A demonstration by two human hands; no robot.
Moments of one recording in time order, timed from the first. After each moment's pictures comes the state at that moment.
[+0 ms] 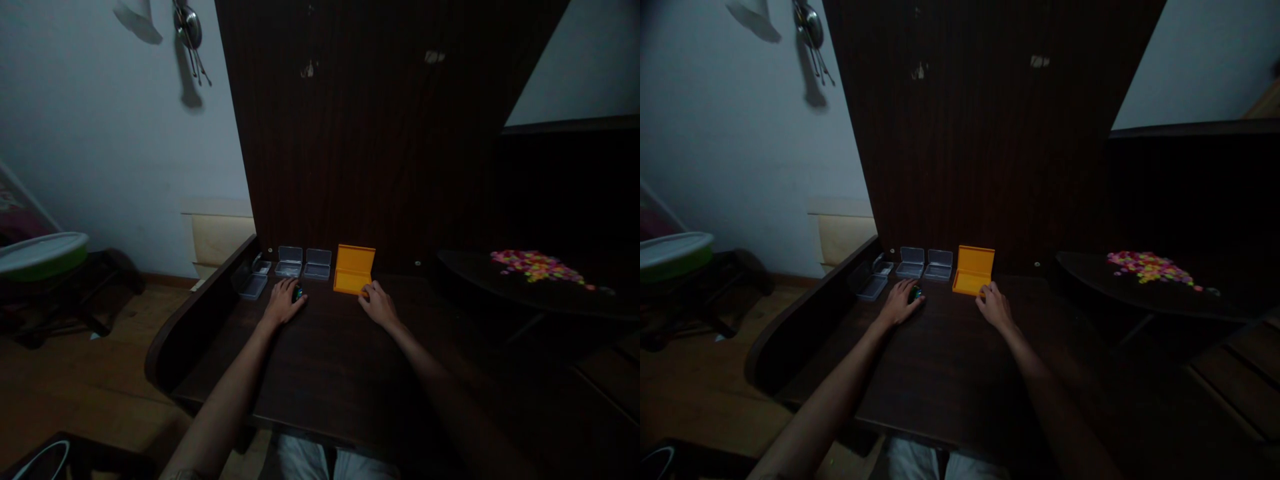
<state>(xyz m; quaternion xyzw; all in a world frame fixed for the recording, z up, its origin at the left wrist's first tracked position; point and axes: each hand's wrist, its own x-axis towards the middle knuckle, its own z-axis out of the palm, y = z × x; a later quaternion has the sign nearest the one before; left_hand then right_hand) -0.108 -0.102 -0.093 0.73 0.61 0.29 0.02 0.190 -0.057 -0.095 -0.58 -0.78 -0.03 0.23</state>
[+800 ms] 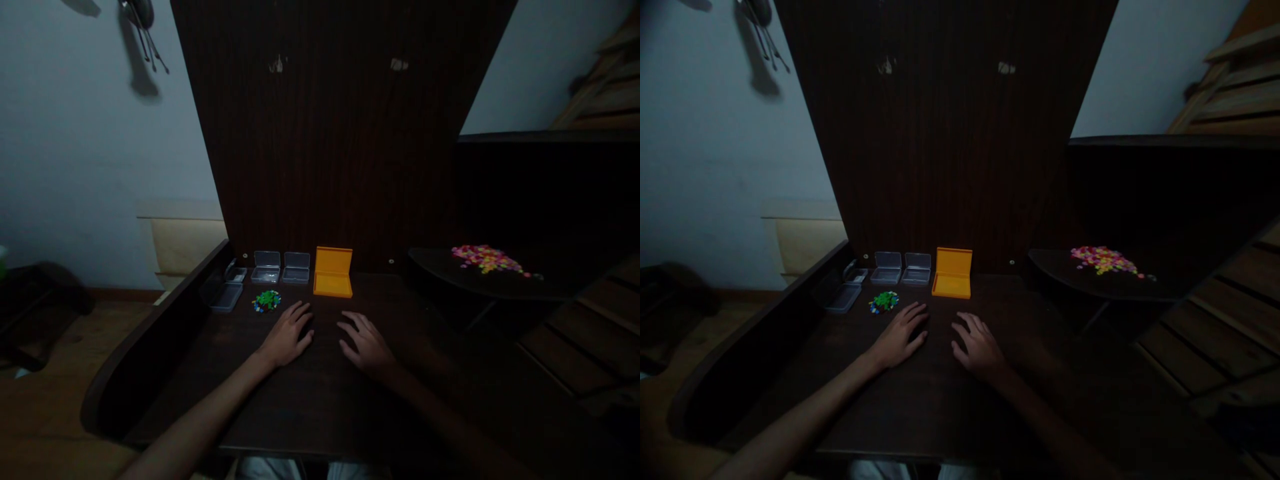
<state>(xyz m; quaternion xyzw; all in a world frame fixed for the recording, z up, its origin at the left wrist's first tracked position) -0.049 -0.147 -0.094 0.85 0.45 0.26 0.06 0.207 -0.156 -0.098 -0.46 -0.86 0.01 0.21</state>
